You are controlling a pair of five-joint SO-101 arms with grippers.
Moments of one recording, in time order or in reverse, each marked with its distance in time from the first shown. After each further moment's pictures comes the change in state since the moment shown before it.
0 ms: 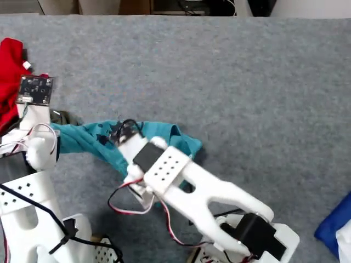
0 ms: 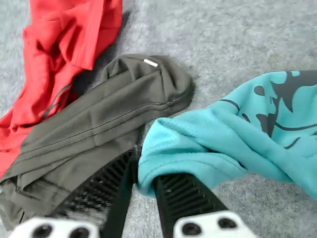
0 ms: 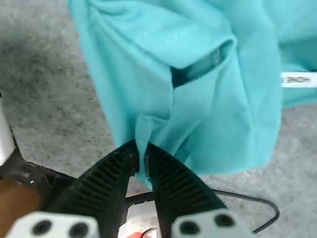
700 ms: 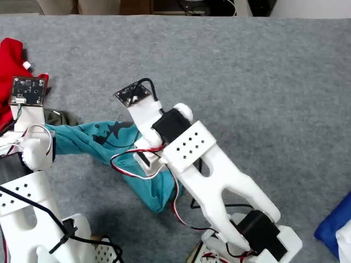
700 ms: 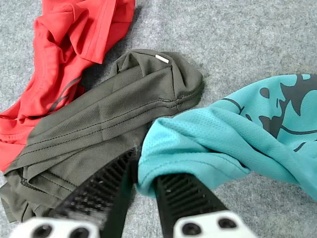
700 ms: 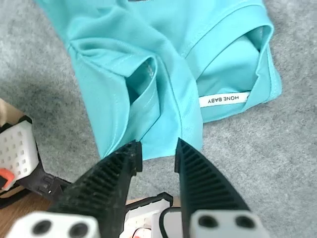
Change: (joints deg) left arm -1.7 0.0 0.0 0.0 0.0; right arm 11.4 -0.4 -22.8 12.0 4.9
